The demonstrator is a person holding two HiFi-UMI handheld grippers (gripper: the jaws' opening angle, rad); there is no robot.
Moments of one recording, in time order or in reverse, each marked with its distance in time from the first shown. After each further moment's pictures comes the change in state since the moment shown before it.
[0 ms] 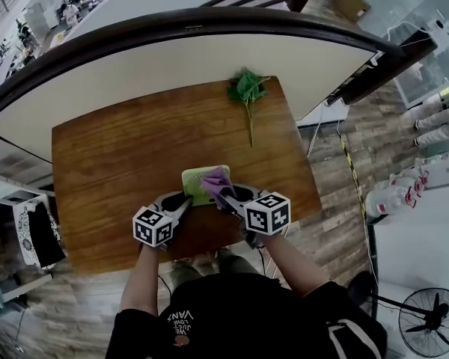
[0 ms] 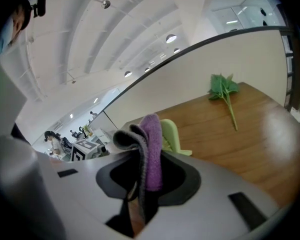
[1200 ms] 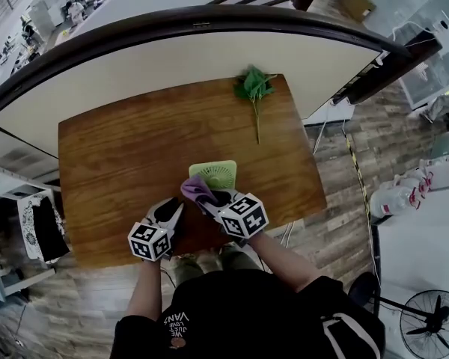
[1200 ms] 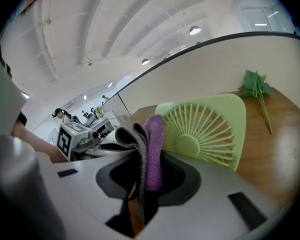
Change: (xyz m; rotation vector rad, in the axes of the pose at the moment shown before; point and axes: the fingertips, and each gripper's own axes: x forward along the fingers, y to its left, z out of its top) left arm -0.056 0.003 -0.010 -0.072 -0.109 0.159; right arm 0.053 0.055 -0.036 -0.197 0.115 0.099
